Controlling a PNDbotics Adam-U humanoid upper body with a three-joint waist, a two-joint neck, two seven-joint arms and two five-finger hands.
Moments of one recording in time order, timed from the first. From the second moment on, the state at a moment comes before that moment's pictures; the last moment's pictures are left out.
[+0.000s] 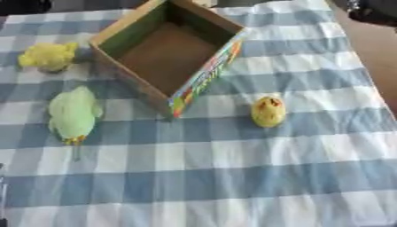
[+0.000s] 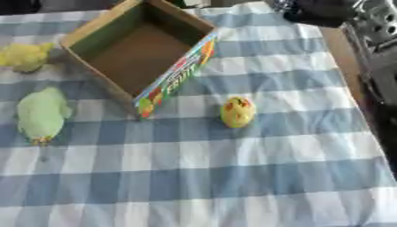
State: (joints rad) left arm -0.30 0.14 0.07 -1.98 -0.28 -0.09 0.42; right arm -0.84 -0.63 0.12 -1.72 0.24 -0.26 0.44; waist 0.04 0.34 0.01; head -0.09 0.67
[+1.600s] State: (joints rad) left arm -0.30 0.14 0.06 -1.98 -0.27 -0.09 0.41; right arm -0.92 -0.72 0.34 -1.48 0.27 -0.32 0.83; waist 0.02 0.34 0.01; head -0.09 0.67
